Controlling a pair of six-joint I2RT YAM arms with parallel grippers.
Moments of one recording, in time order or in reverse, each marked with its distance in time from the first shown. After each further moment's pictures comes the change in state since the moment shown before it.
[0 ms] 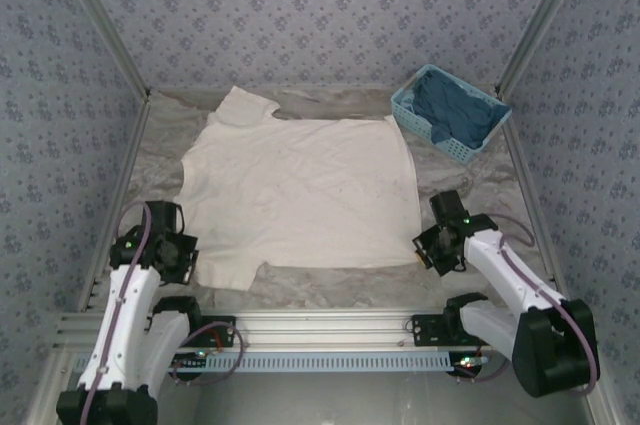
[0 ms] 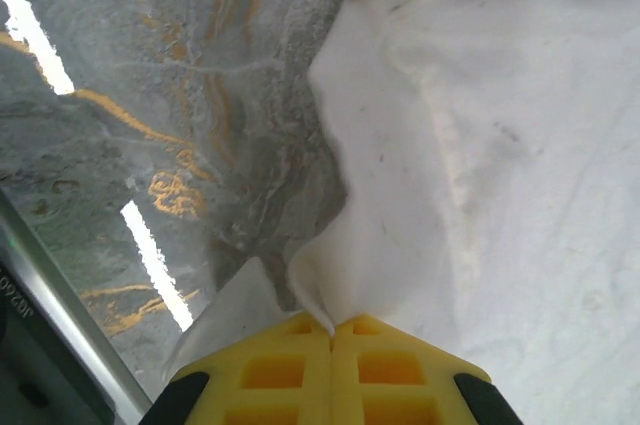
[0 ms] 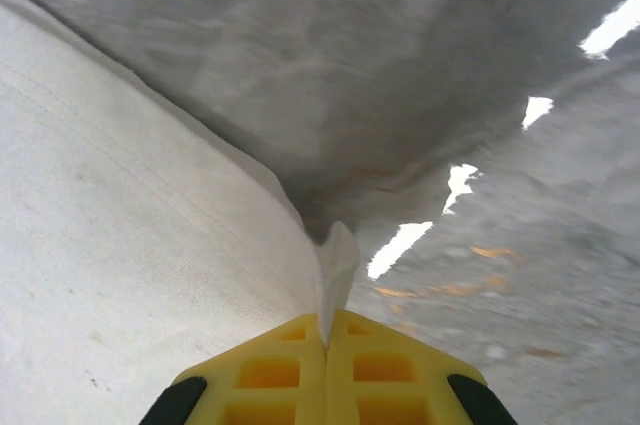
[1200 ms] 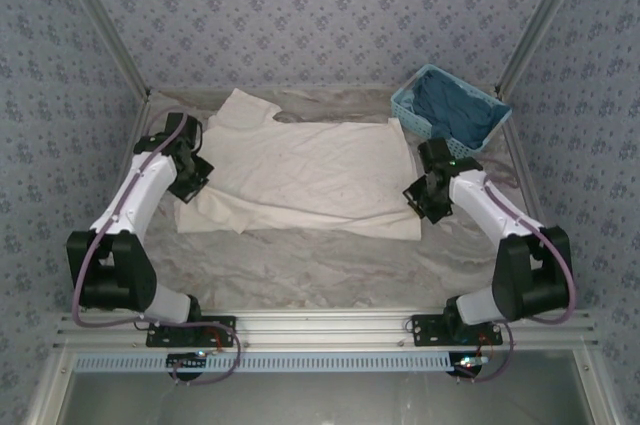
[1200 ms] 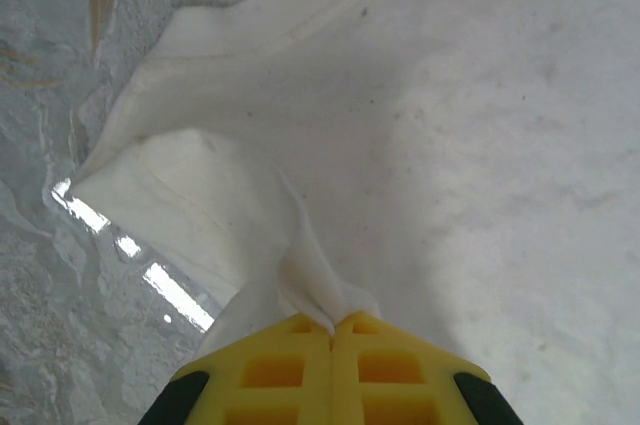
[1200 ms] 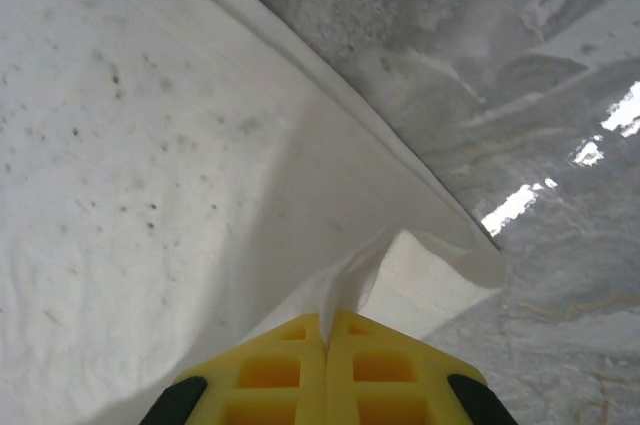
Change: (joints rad) left arm -0.068 0.761 0.582 0.177 -0.125 0.372; right arm -0.009 0.430 0.459 0.014 0.080 -0.120
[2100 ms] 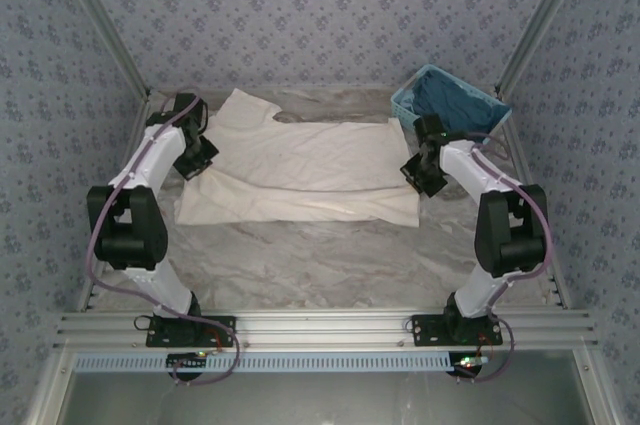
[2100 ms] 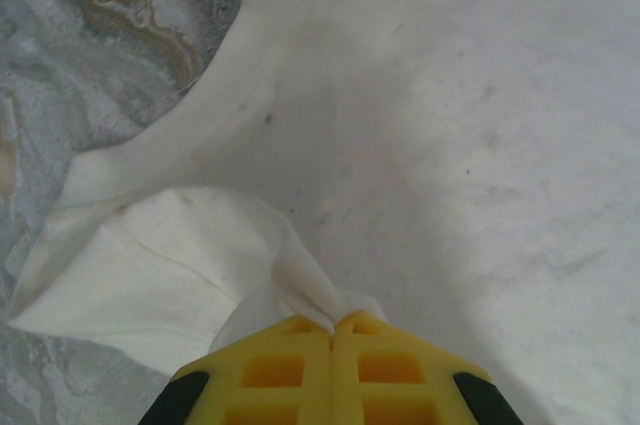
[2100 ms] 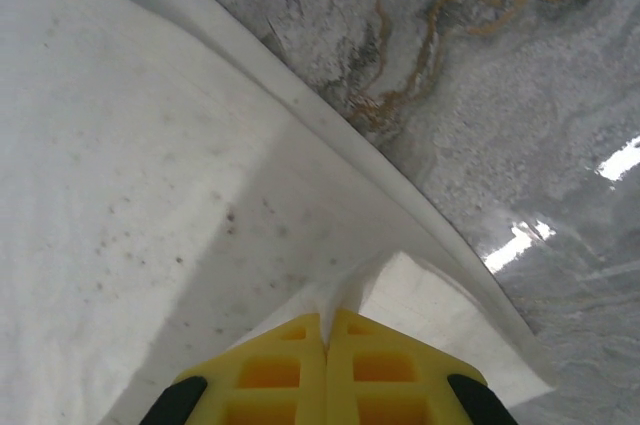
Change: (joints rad) left arm 0.017 0.273 0.222 0.031 -0.014 0.183; right arm -0.039 0.256 0.240 0.014 0.056 -0.054
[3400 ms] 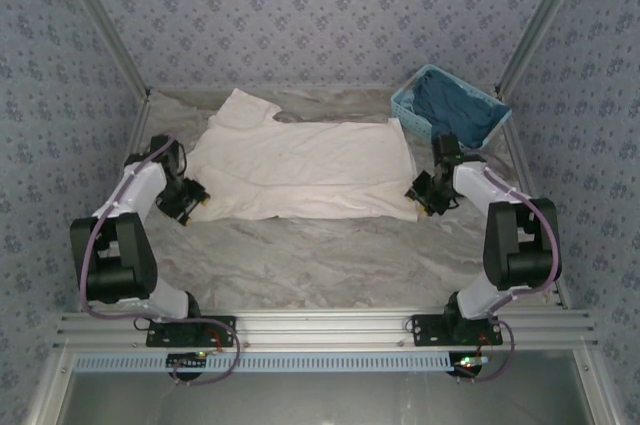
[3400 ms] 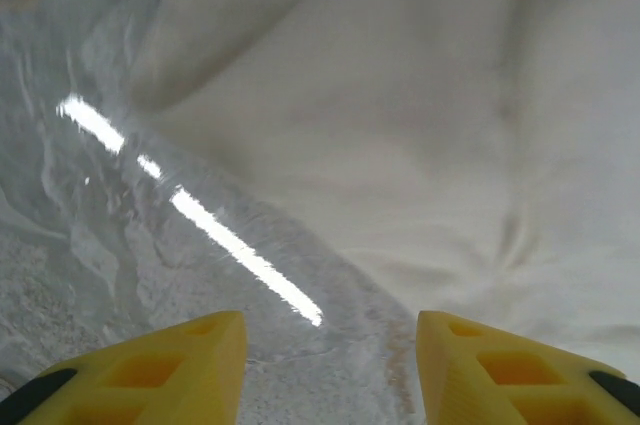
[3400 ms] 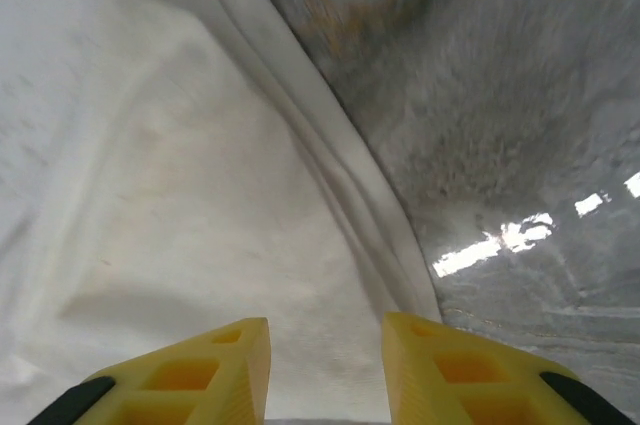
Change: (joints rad) left arm 0.169 -0.222 -0.435 0.040 0.238 -0.027; right arm -0.100 -0.107 -0.280 0.171 -0.230 -0.305
